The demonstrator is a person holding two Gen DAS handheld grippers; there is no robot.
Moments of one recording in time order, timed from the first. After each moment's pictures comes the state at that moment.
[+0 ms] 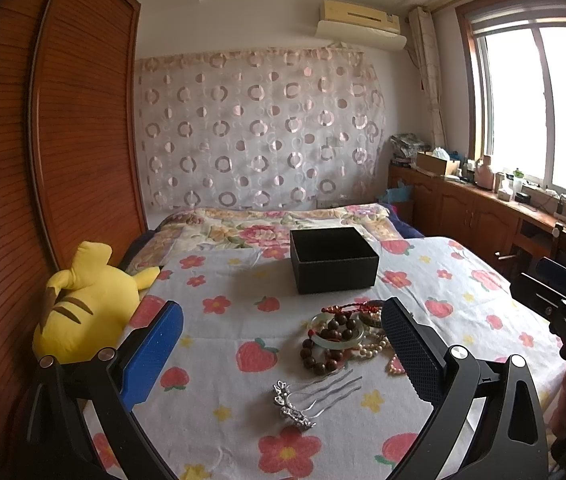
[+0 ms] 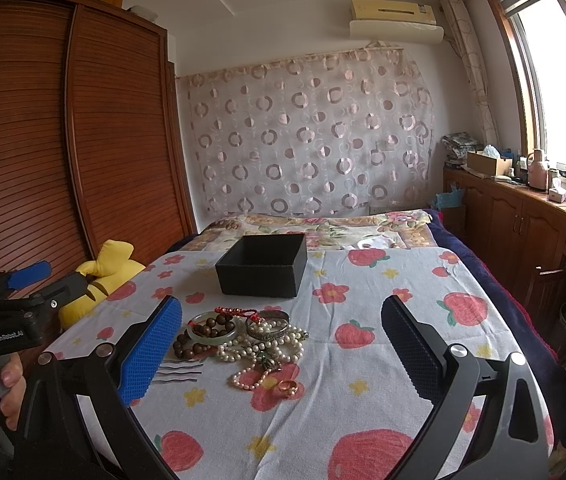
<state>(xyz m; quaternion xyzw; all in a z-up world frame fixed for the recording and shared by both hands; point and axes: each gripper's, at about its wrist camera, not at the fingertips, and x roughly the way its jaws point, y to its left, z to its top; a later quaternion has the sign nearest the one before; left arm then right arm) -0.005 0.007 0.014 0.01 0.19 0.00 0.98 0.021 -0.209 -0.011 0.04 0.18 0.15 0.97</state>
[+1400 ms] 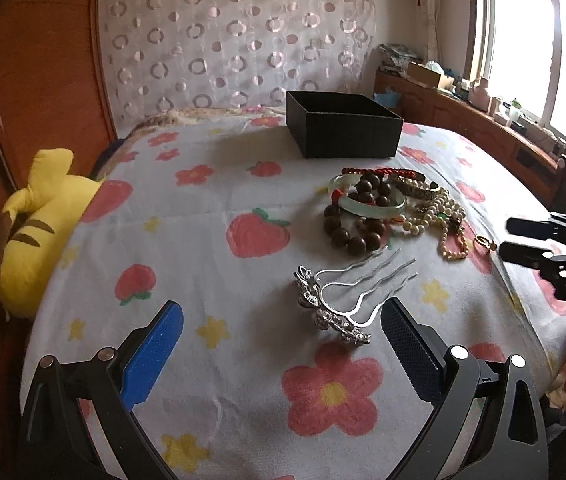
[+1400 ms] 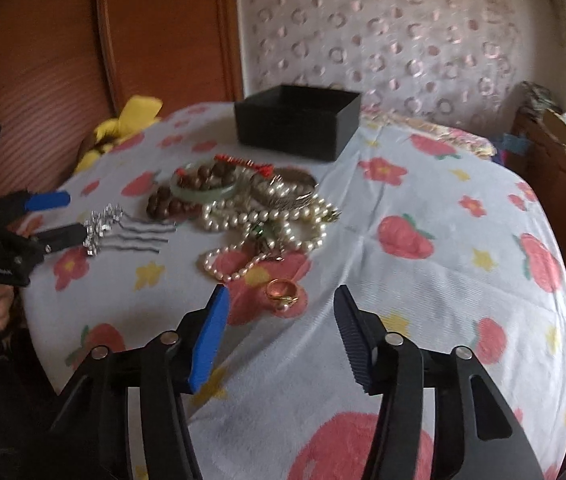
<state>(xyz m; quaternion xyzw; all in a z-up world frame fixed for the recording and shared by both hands) 0.046 0.041 -0.099 0.01 0.37 -0.05 0.93 0.089 -0.193 -0.098 -0.09 0.38 0.26 0.88</state>
